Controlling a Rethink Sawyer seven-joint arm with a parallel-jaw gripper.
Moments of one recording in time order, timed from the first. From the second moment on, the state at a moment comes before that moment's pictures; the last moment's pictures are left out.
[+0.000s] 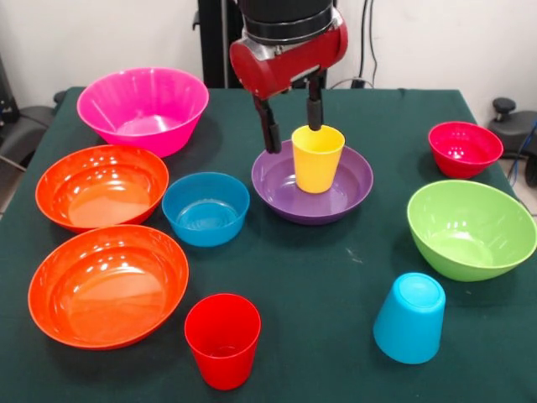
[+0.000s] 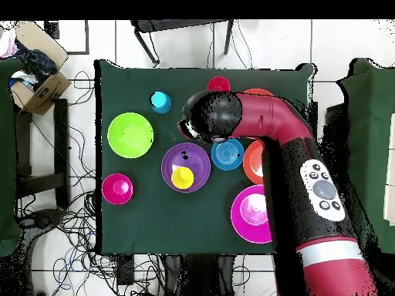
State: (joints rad) arm -0.55 -0.69 0.48 1.48 -0.27 0.91 1.02
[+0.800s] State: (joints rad) arm -0.76 -0.65 0.63 1.48 -0.44 0.98 0.68
